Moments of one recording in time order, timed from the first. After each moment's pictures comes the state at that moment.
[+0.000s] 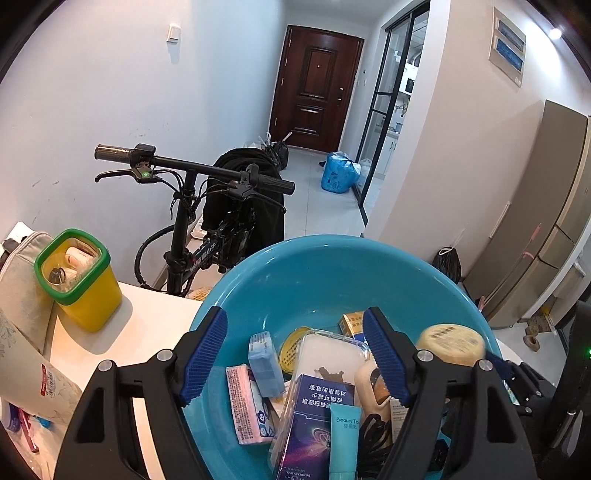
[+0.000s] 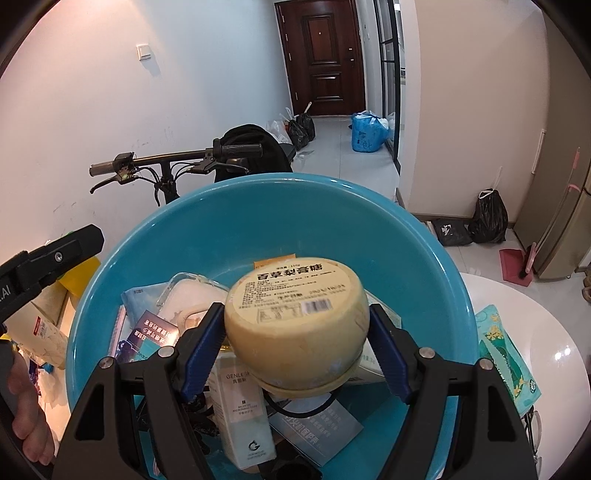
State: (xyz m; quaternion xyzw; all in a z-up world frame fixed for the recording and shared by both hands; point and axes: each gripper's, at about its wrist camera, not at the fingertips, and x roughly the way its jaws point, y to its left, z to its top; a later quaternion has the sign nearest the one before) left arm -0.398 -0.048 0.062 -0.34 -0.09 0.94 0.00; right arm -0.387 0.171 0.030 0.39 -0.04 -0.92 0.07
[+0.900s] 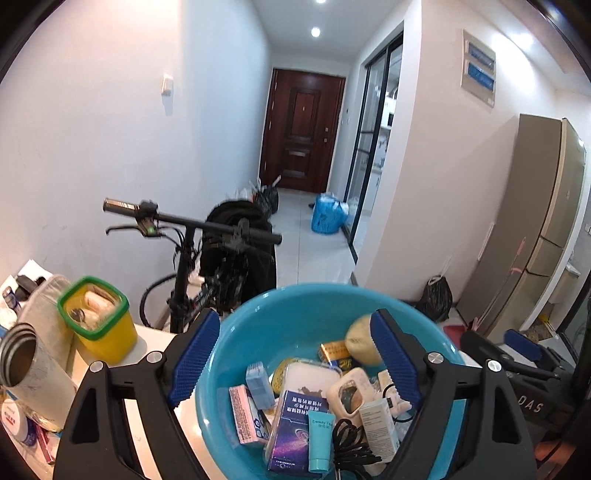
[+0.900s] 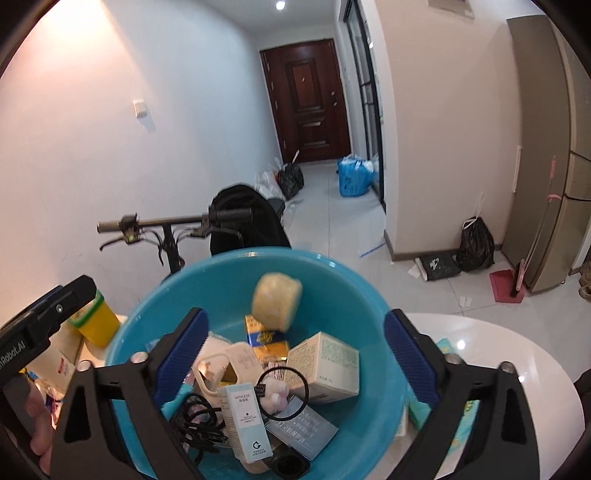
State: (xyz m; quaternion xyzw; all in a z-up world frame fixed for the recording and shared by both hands) left arm -0.344 -0.040 0.121 -0.24 -0.07 0.97 0.01; right arm -0.350 0.195 0.099 0.29 -0.07 -0.95 0.04
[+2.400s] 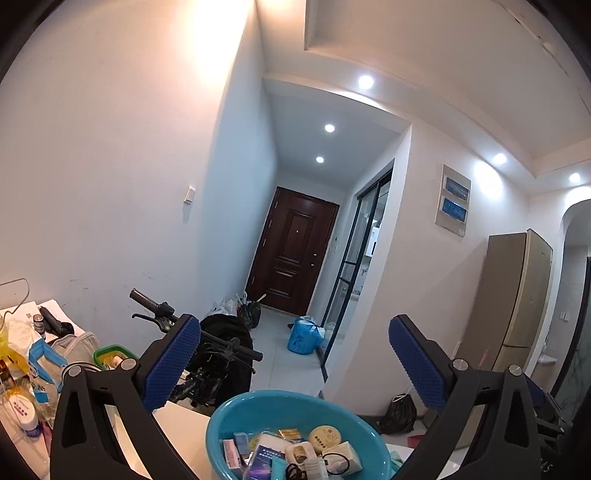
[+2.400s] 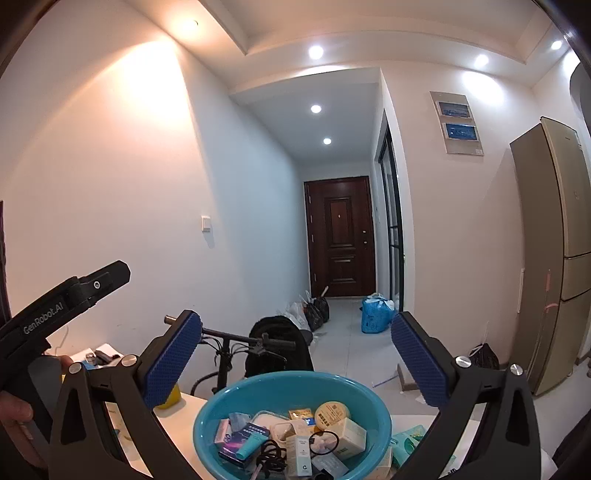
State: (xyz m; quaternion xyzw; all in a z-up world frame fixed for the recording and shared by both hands) left arm -0.169 -0.069 0.232 0.00 -0.15 0.99 0.02; right arm -0.164 0.161 0.218 0.01 -0.03 -0.99 0.10
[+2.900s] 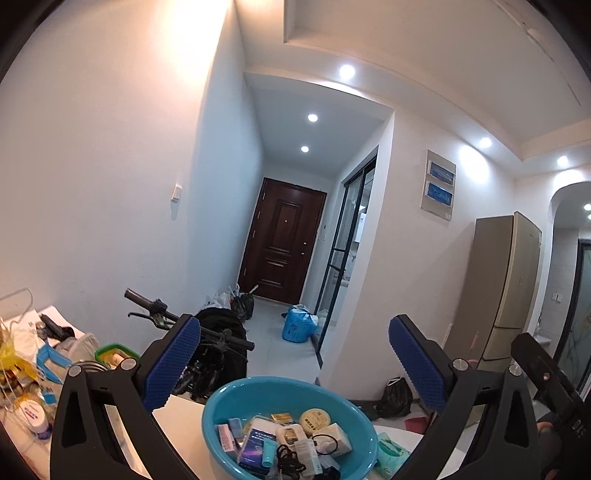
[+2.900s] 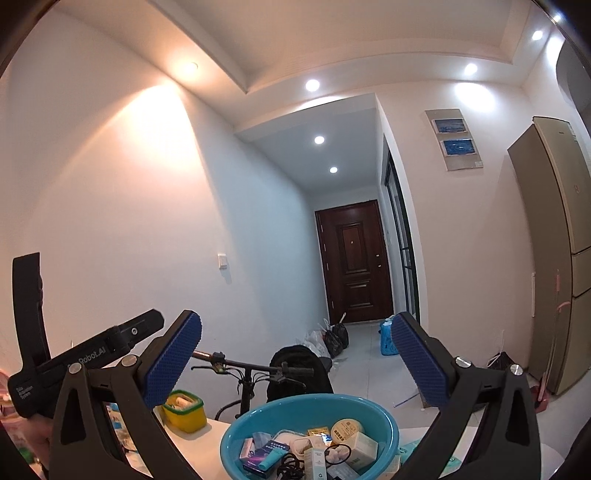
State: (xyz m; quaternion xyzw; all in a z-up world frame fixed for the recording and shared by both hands) left arm -0.139 -0.047 0.245 -0.02 -0.12 0.99 0.04; right arm -0.115 0.186 0.234 -0.04 -0.07 -0.99 0.11
